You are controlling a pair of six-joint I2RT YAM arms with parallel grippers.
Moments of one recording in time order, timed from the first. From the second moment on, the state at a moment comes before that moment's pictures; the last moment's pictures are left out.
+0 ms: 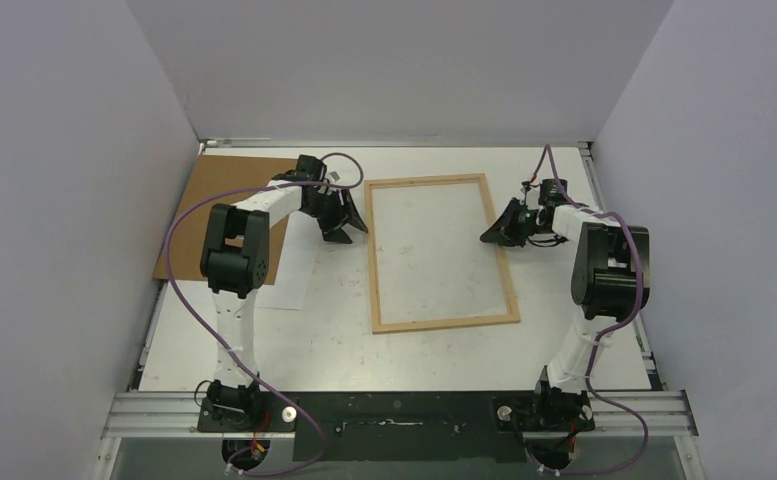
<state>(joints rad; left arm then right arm) -0.24 2.22 1.63 -0.59 0.55 -0.61 -0.09 1.93 1.19 -0.34 -0.67 0.42</state>
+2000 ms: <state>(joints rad) -0.26 2.28 1.69 -0.55 0.57 -0.63 -0.10 1.91 1.19 -0.34 -0.80 0.80</state>
